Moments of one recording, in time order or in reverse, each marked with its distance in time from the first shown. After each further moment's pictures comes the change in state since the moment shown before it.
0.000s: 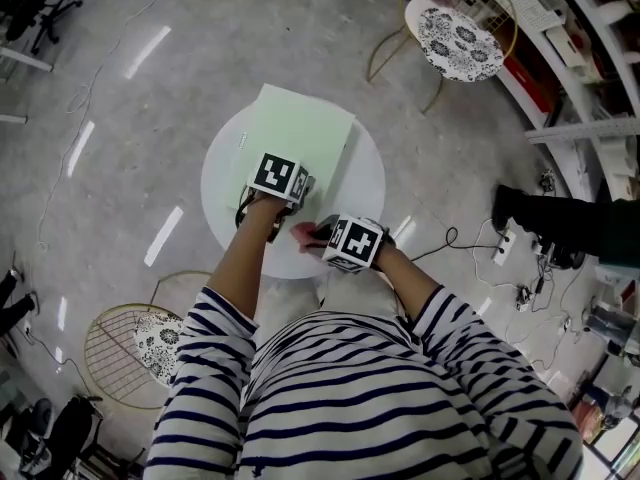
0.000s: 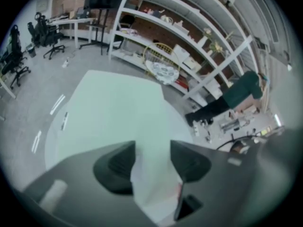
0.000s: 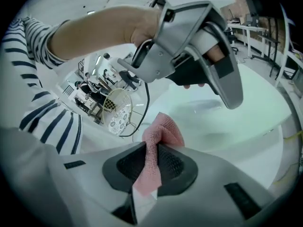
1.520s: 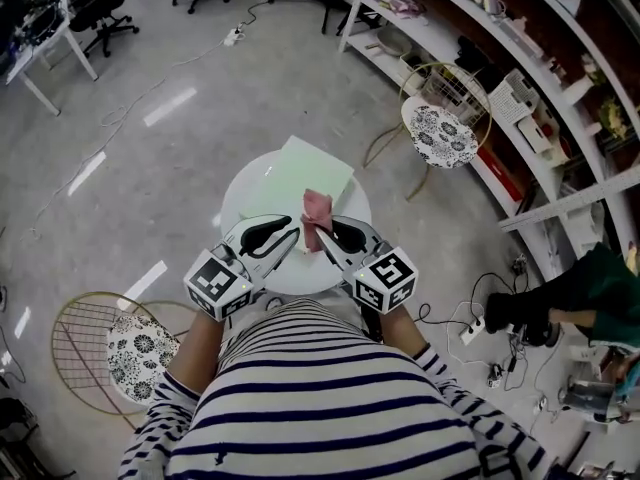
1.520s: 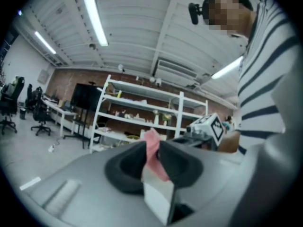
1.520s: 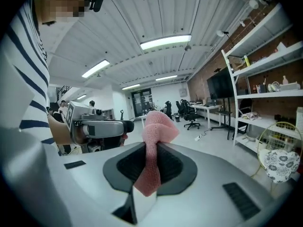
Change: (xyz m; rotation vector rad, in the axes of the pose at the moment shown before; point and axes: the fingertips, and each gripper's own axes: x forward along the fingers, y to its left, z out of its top) left arm -0.302 -0.149 -0.048 0.434 -1.053 -0.122; right arm -0.205 0.091 0.133 -0.112 -0.863 -0.477
